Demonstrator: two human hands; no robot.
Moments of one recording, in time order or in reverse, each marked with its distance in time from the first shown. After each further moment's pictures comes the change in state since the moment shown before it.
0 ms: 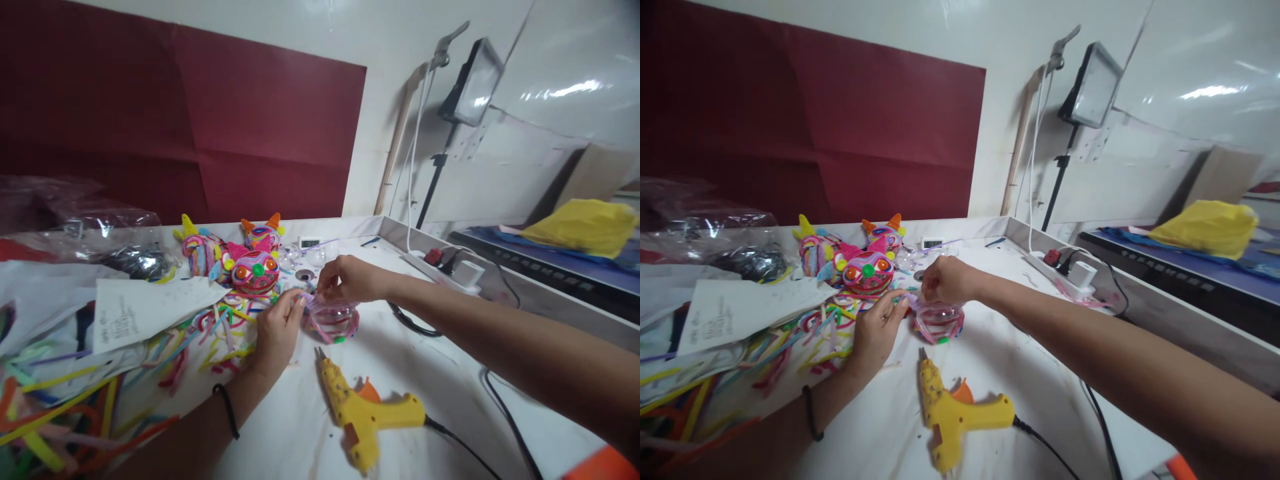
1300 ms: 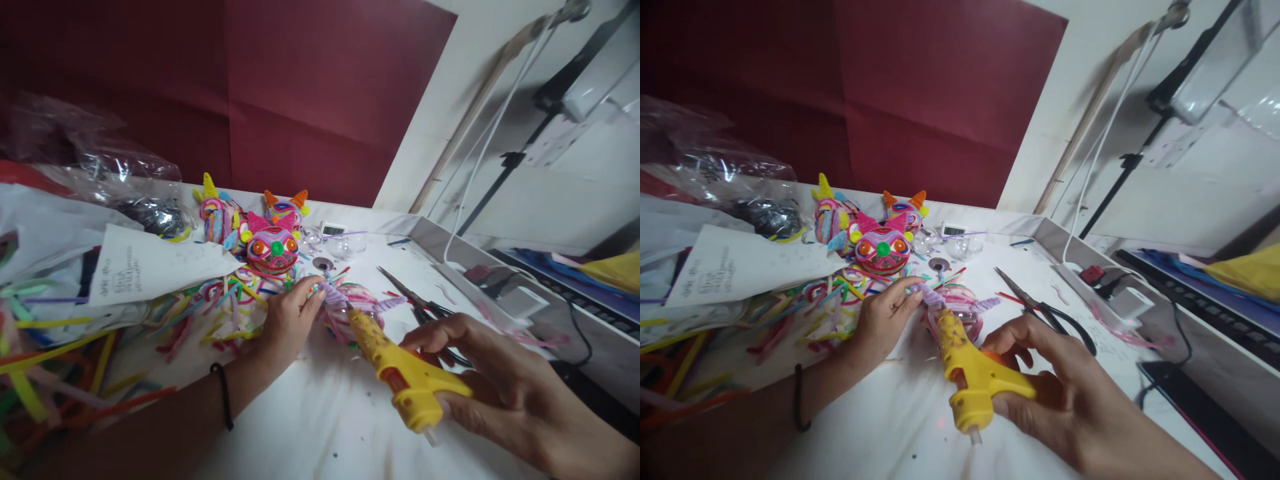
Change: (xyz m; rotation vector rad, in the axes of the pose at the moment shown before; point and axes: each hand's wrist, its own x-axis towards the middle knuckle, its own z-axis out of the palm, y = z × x) left_hand -0.002 -0.004 0.003 -0.065 -0.015 -0.034; right_hand -0.124 0.016 0.034 0.583 0.169 -0.020
